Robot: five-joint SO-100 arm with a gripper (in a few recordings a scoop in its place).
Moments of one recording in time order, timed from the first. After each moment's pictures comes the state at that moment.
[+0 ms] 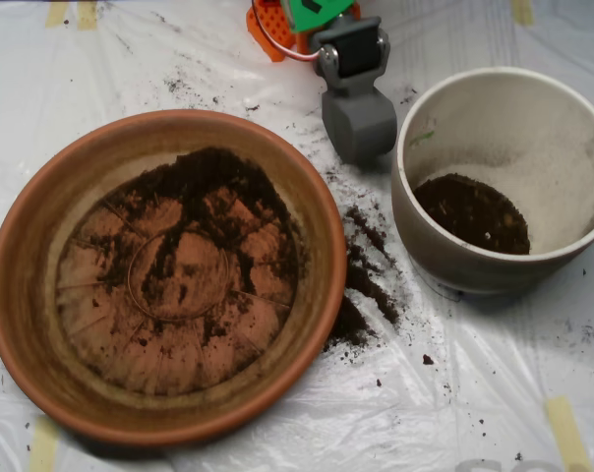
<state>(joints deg) -12.8 187.6 177.0 55.5 -3.7</state>
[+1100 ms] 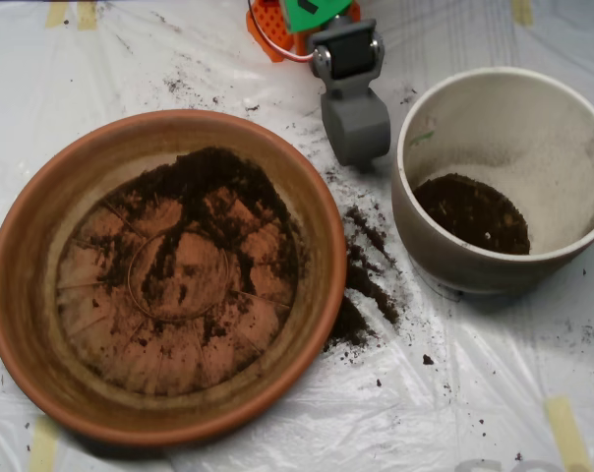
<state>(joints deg) -11.3 187.6 177.0 54.5 -0.7</state>
